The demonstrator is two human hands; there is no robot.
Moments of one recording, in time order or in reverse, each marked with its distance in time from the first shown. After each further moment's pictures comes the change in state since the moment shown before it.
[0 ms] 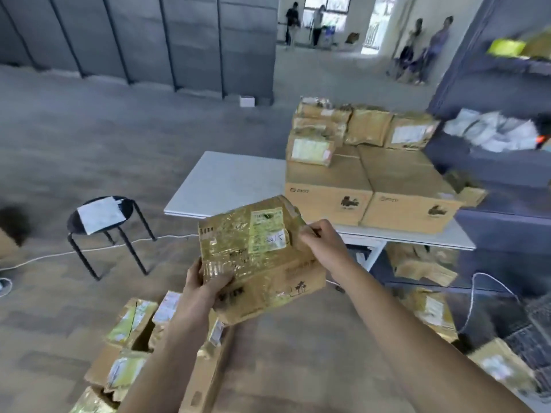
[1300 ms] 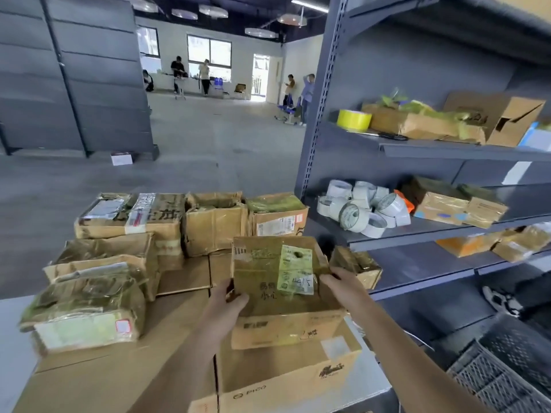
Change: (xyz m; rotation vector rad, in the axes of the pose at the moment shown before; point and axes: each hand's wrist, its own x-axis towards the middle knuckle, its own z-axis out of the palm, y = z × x) left_hand 0.379 -0.050 0.584 0.561 -0.489 -0.018; right_hand 0.392 0.132 -0.457 0.052 0.376 0.303
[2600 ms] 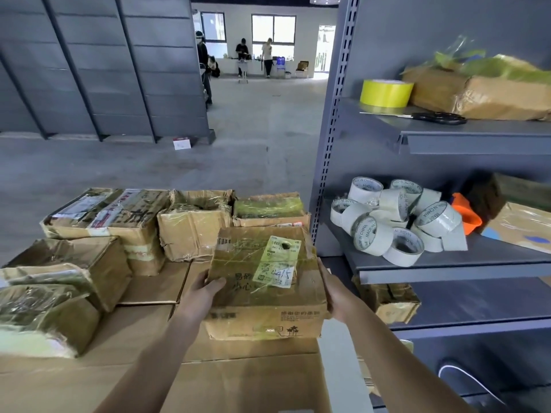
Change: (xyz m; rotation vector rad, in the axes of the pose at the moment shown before) left_hand 0.110 0.017 0.070 -0.095 0.344 -0.138; right_hand 0.205 0.033 -0.006 0.459 -0.543 0.295
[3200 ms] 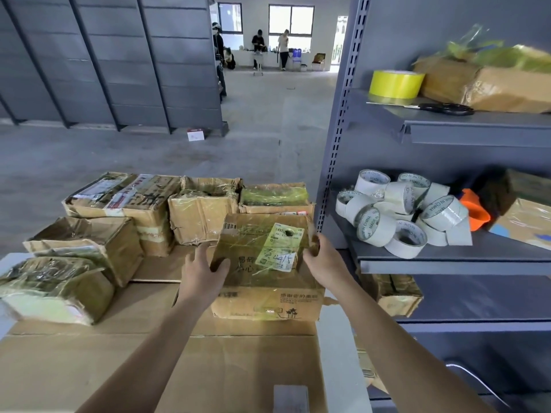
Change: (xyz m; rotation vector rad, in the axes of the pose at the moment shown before) left_hand -0.022 0.009 0.004 0.614 0.296 0.306; right_hand -0.035 -0.025 0.021 -0.767 0.278 -0.455
